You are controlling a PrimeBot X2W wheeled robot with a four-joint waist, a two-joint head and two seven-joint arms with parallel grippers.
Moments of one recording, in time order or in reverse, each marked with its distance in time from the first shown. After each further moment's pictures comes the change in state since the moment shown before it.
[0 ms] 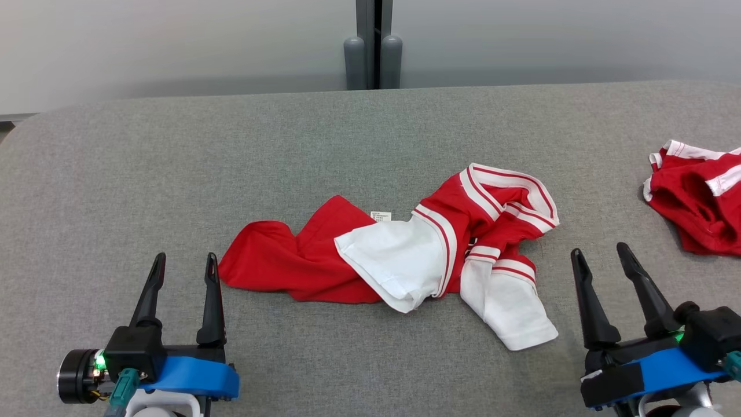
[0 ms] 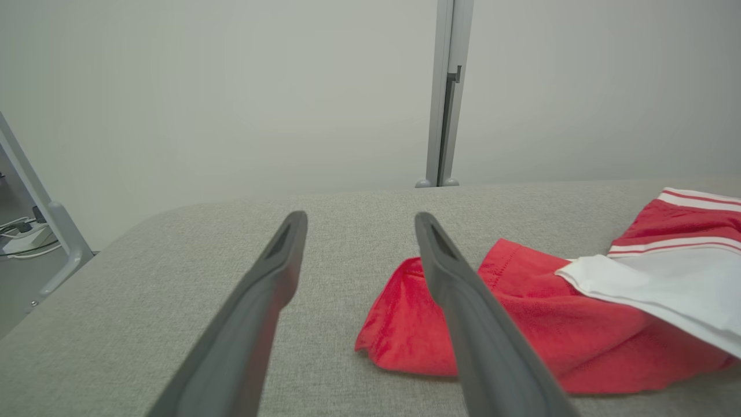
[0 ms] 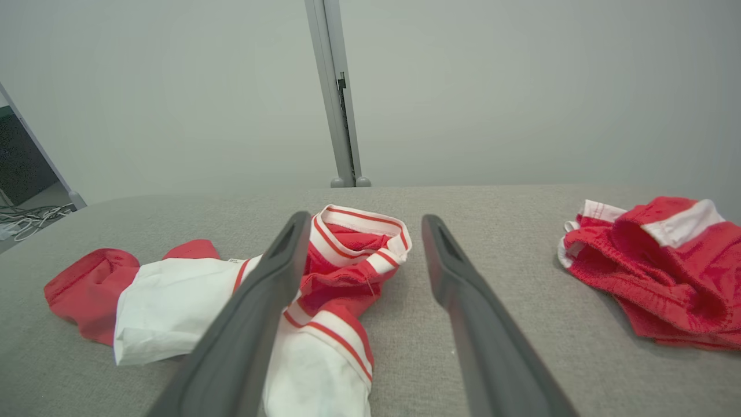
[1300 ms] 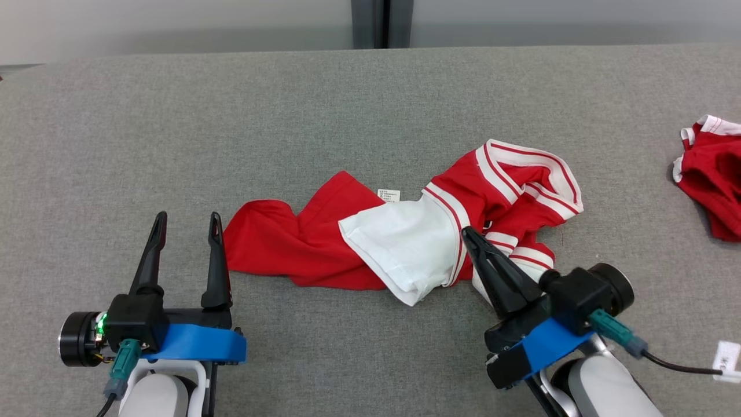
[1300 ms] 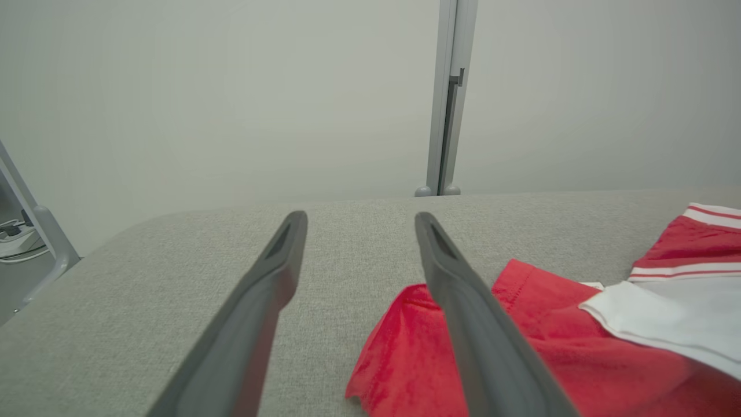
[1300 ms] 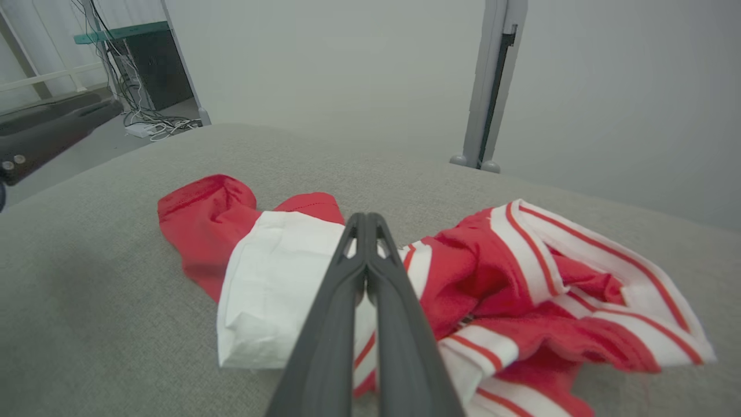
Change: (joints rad) left arm -0.086 -0.031 0.007 -0.021 0.026 -0.009 -0.002; right arm -0.265 -0.050 0.367 0.219 -0.072 0.000 -0.052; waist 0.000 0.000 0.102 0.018
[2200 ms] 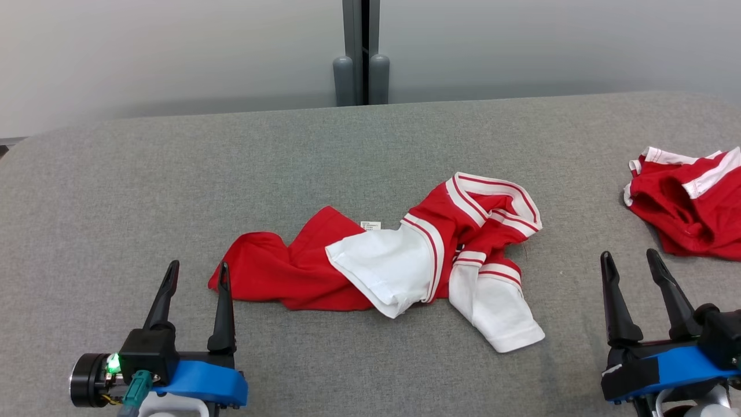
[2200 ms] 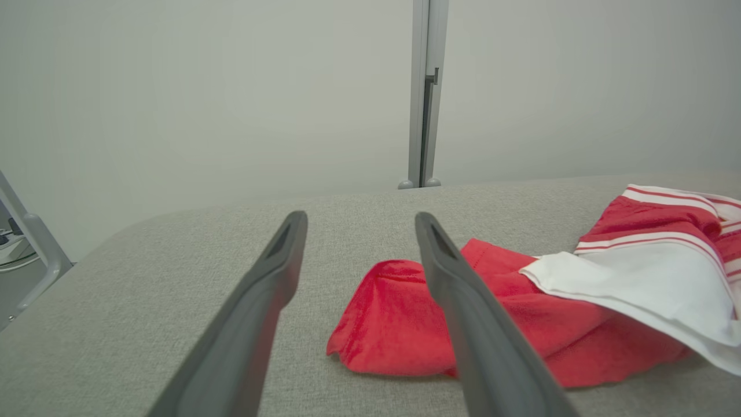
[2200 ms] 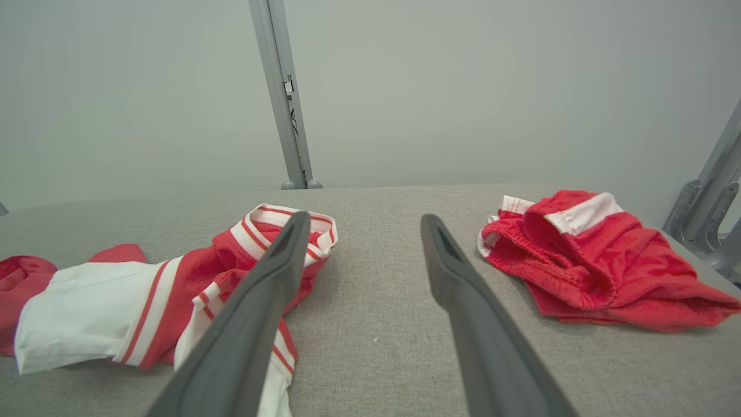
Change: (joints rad) left arm 0.090 0.013 -0.014 0.036 0.000 -0.010 0.019; right arm 0.228 0.046 -0.451 -0.083 0.021 0.000 -0.015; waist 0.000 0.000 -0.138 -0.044
